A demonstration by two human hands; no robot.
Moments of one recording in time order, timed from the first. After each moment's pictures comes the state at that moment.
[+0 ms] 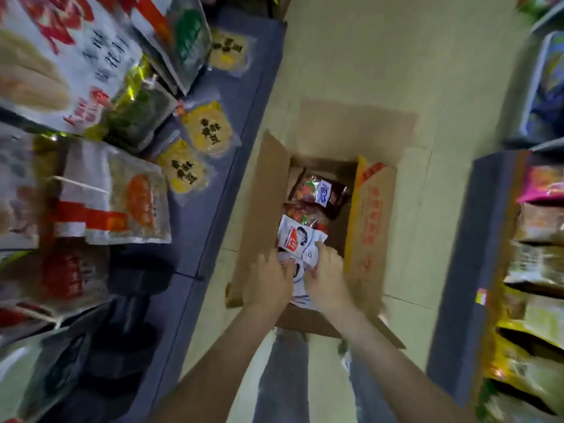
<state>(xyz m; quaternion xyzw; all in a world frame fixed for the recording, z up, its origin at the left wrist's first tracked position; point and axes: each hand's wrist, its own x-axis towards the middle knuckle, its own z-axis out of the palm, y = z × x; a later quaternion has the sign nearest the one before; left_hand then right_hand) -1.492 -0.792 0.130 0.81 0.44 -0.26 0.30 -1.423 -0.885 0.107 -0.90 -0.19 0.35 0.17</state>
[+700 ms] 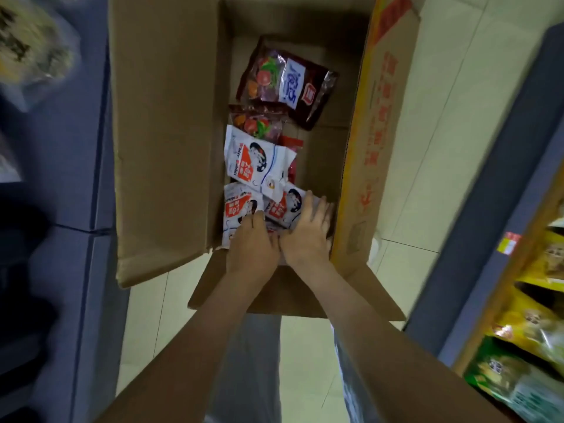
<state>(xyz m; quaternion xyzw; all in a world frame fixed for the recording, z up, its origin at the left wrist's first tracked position) -1.484 -0.890 -0.090 0.76 0.44 -0.29 0.38 -1.419 -0.961 -0.104 -0.88 -0.02 0.47 0.10</state>
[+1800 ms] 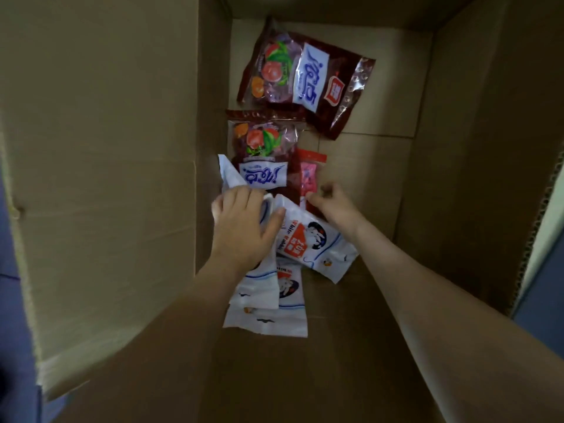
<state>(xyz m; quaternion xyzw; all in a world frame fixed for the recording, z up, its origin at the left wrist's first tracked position) -1.463 -0.831 -0.239 0.92 0.28 -0.13 0.25 -1.326 -0.950 -0.284 -0.74 0.11 0.59 0.29</state>
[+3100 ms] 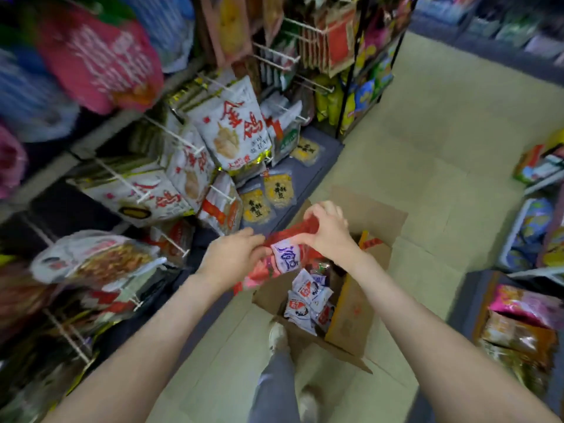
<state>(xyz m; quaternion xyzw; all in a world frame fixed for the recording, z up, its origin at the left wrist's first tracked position) -1.611 -0.758 0.417 0.94 0.32 0.00 0.13 -1.412 -0.836 0.399 -0.80 -0.49 0.27 0.21</state>
